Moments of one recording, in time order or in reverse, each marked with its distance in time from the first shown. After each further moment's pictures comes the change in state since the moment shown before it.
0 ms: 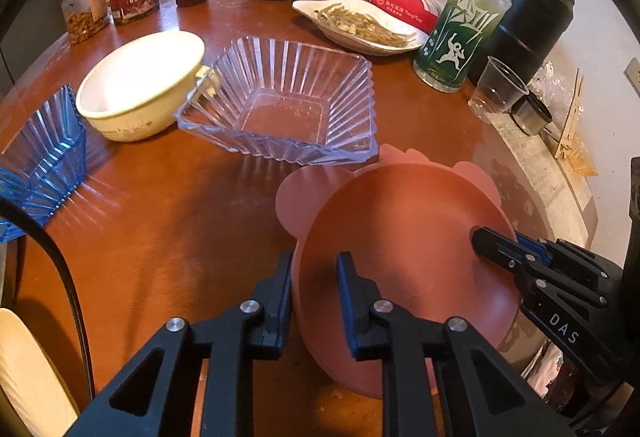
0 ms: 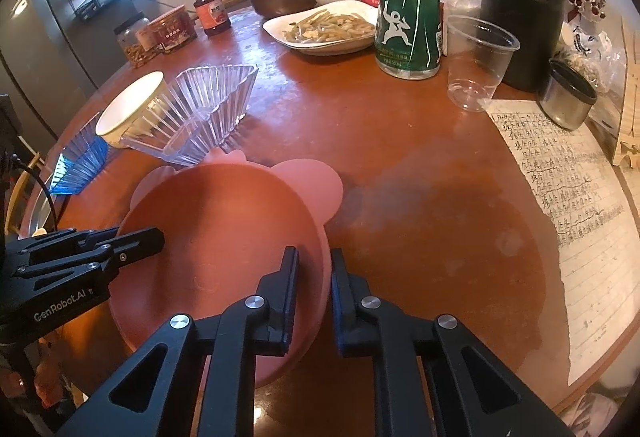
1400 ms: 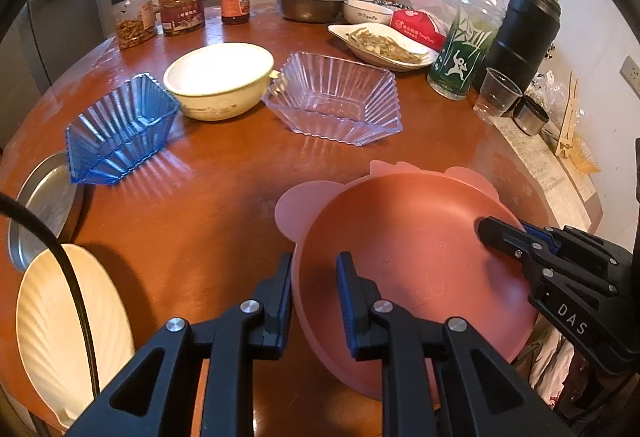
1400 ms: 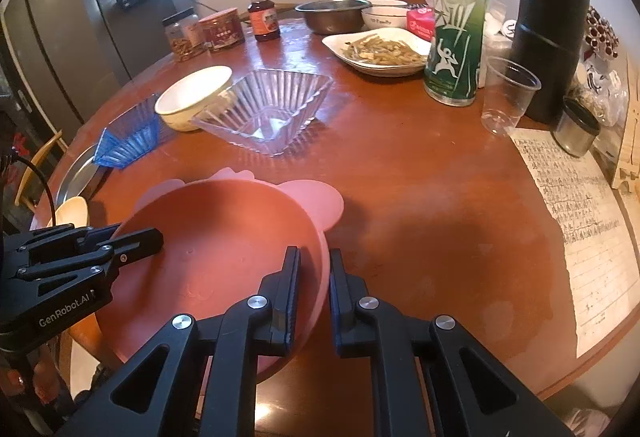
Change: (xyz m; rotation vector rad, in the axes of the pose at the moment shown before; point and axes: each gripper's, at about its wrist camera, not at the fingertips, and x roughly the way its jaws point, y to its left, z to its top) left arm -0.058 0.025 -0.051 -0.025 -0.085 0.078; right arm -0.036 0.051 -0.026 -0.109 -0.067 0.036
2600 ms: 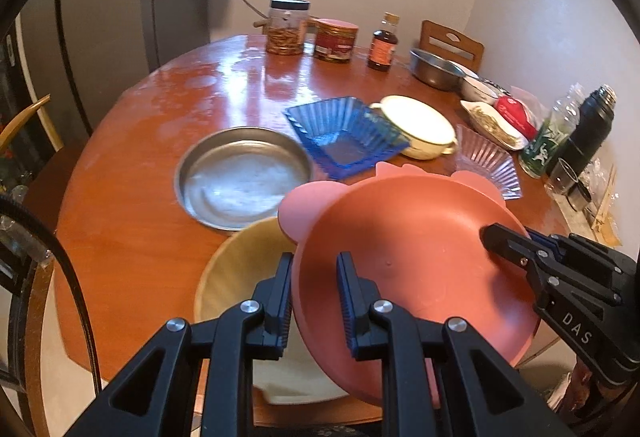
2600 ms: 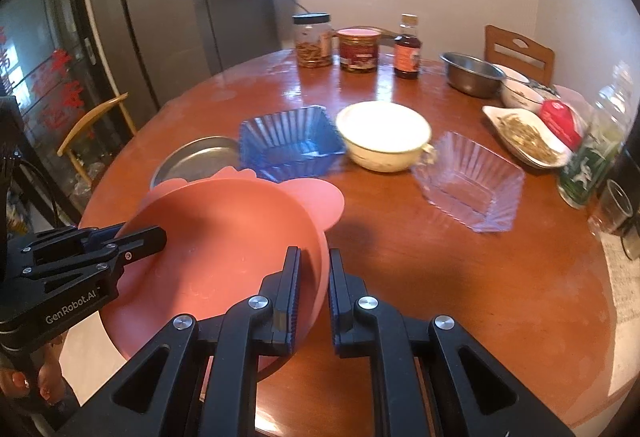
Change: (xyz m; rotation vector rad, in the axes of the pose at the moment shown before) left arm -0.095 0.169 -0.047 -0.238 -0.153 0.138; right arm 0.002 0.196 0.029 -0.244 -0.062 0.139
